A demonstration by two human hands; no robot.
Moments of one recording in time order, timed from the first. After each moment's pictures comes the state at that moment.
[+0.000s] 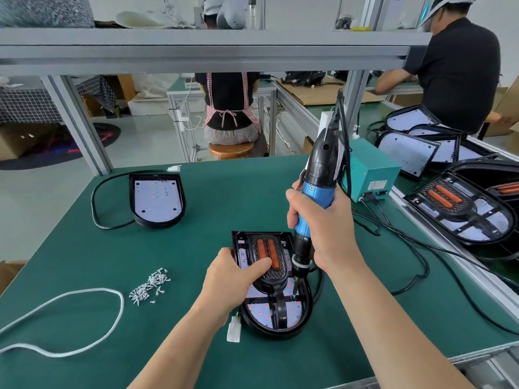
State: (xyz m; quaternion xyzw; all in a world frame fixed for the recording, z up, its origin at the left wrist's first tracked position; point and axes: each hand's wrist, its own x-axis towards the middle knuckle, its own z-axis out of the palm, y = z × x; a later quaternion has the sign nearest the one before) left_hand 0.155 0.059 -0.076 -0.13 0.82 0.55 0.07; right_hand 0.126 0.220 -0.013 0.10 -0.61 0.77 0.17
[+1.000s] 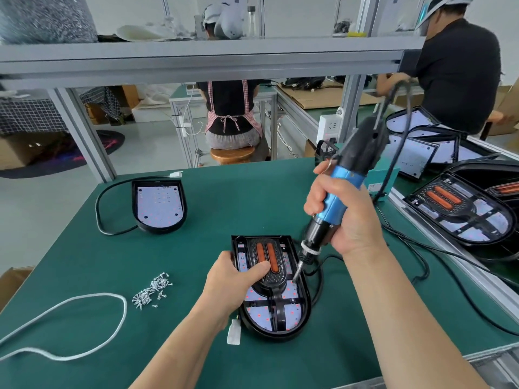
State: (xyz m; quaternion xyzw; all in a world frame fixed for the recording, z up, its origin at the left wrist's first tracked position) left_hand 0.157 0.059 -0.076 -0.14 0.80 0.58 0.06; right_hand 0.116 0.253 0.007 0.17 -0.45 0.87 0.06
